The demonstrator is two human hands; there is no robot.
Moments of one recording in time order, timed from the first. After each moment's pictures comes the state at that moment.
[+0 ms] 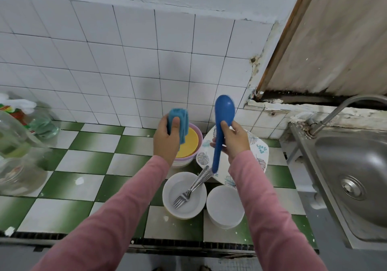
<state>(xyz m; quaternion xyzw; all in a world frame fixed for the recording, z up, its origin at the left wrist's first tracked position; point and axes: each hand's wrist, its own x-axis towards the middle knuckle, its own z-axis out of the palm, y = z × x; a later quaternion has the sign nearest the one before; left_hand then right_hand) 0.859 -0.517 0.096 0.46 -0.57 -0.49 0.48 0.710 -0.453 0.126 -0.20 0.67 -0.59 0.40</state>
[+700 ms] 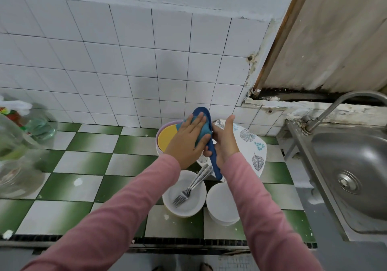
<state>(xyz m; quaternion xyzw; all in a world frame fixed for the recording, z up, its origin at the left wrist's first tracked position) 0.842 -0.511 0.087 0.33 -0.89 -0.23 0.22 0.734 -0.453 0.123 -0.11 0.55 -0.60 0.57</state>
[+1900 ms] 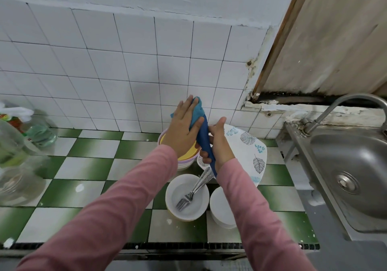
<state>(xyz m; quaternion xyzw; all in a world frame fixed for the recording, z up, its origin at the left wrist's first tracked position) 0.850 -0.535 0.117 0.35 -0.82 -0.32 0.32 0.760 -0.449 0.139 -0.19 0.61 -0.56 0.52</state>
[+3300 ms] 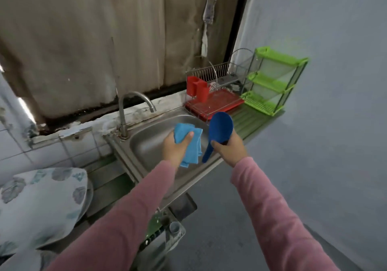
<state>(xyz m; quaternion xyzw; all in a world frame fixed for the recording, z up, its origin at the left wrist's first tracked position) 0.440 -0.151 0.155 0.23 -0.66 -0.69 0.20 0.384 0.000 0.184 -0.17 0.85 -0.50 0.03</state>
